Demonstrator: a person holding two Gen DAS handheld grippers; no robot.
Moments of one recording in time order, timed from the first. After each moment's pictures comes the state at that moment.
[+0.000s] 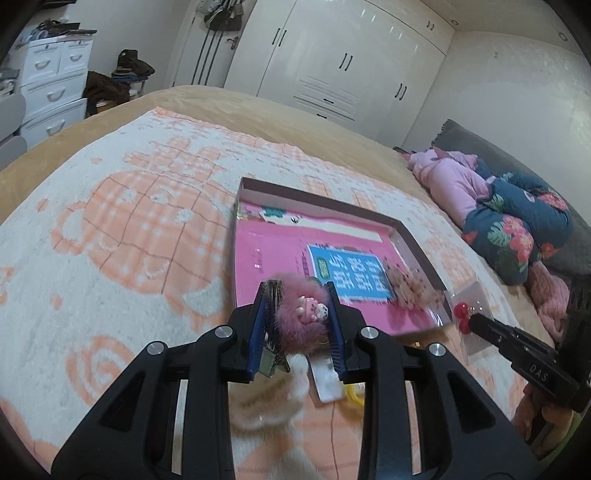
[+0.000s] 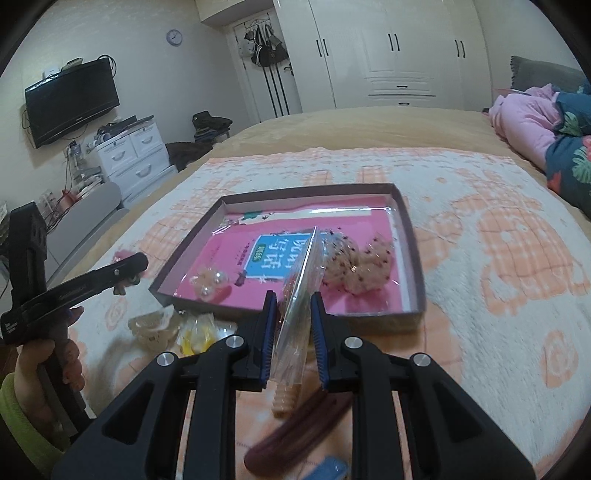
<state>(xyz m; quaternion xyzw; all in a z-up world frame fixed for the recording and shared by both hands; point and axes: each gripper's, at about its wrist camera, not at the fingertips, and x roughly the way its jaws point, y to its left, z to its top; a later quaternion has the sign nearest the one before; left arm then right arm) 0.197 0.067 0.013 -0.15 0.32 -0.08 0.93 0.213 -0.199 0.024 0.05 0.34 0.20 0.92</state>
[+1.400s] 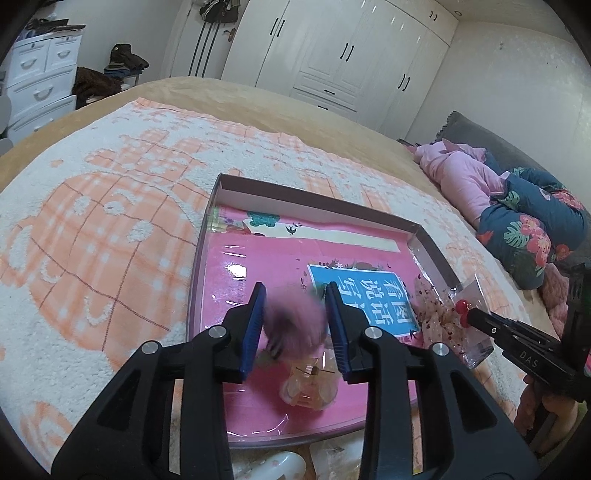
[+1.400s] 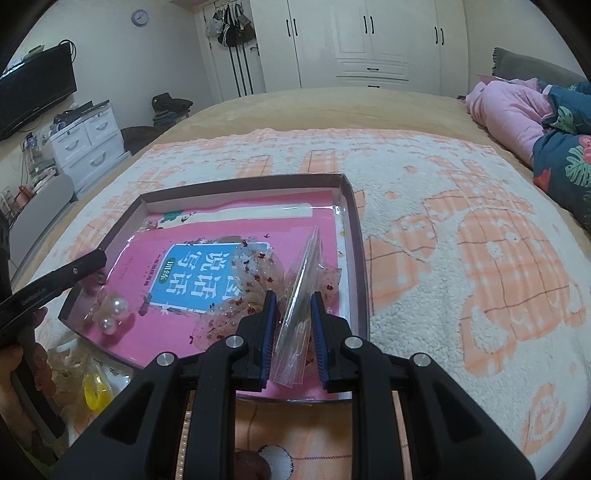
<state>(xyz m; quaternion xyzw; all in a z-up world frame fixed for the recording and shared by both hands) 0.269 0.045 -0.015 -0.14 0.34 -0.08 0.93 0.296 -0.225 -0.013 0.02 0.38 0.13 0.92</state>
